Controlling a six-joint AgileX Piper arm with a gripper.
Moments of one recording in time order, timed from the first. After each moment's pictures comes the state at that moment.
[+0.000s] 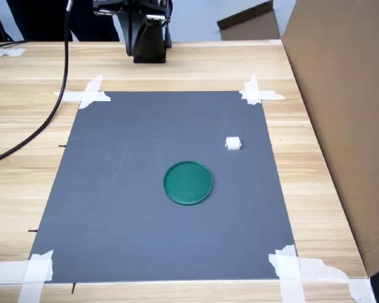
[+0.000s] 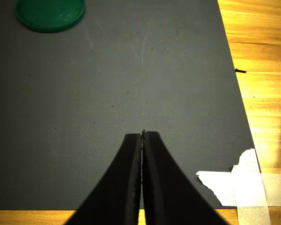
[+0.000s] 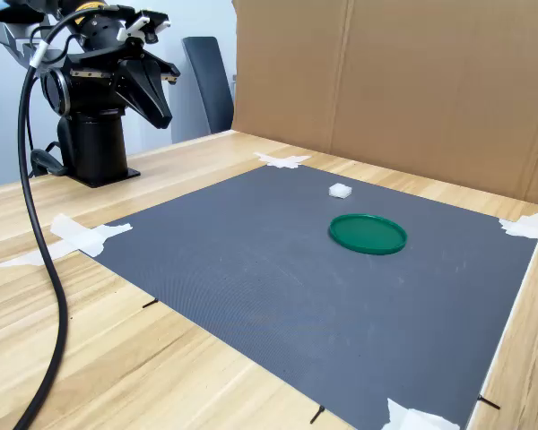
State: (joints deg) arm -5.4 8.2 -10.6 3.7 33.6 -14.1
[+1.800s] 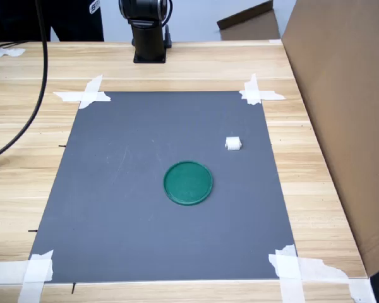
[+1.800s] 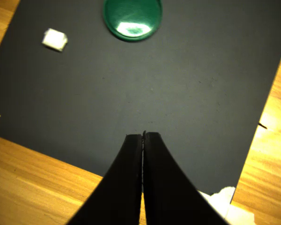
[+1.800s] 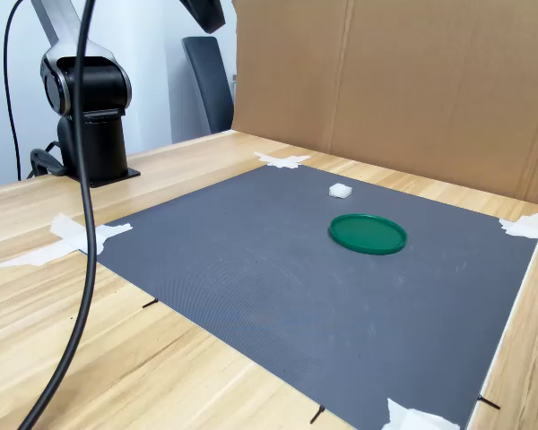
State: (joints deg) arm -5.4 49.5 -53.4 13.0 60.3 -33.2
